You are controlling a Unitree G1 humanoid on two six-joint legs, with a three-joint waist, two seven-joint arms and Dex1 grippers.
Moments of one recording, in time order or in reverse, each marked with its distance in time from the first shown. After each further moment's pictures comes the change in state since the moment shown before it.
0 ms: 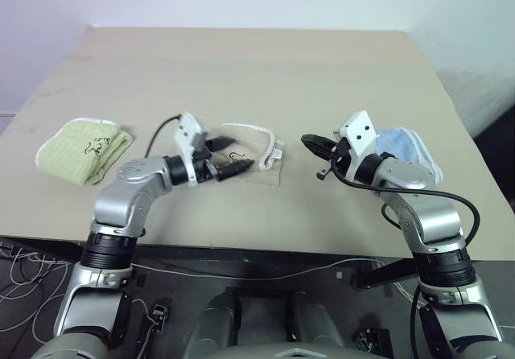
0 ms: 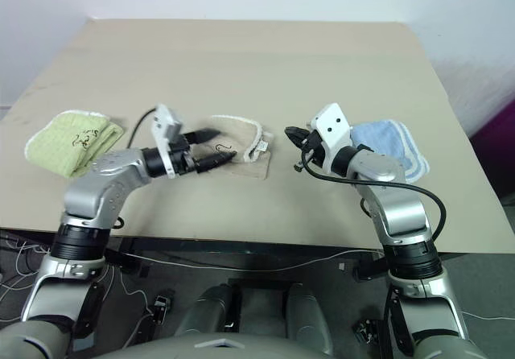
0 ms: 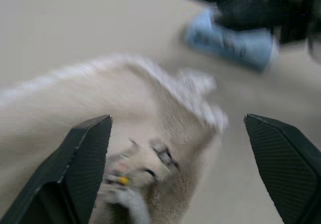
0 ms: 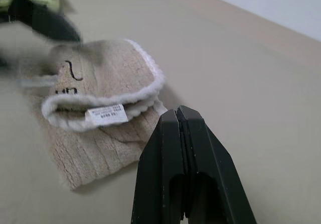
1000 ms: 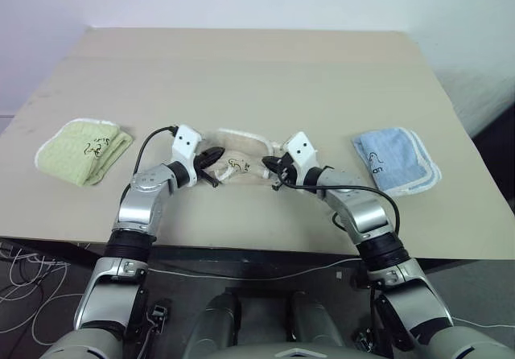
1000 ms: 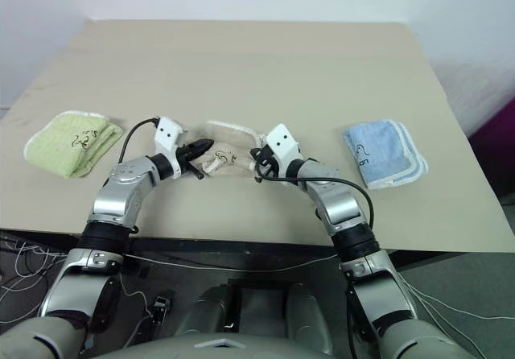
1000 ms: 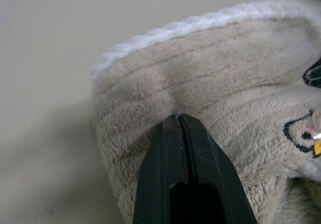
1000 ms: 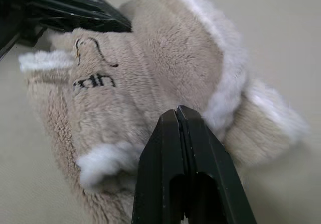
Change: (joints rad) left arm -0.025 -0.107 0.001 0.341 0.206 -0.274 0.144; right arm -0.102 0.222 0.143 0.327 -0.112 -0.067 -0.037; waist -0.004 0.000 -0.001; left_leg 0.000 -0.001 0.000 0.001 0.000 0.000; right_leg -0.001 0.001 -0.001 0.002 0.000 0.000
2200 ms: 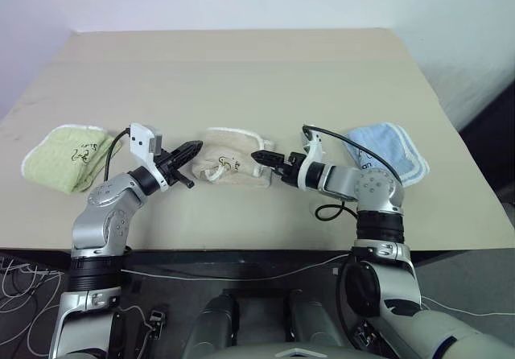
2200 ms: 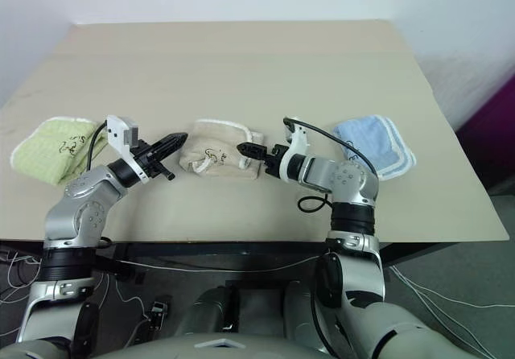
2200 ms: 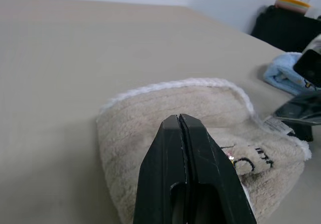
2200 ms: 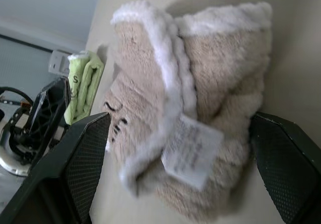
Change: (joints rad) left arm 0.174 0.085 0.140 -0.280 -0.214 0.123 -0.049; right arm -0.210 0.247 -0.524 0.181 0.550 0.815 -0.336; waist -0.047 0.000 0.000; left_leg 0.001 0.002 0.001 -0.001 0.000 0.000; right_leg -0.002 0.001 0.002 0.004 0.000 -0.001
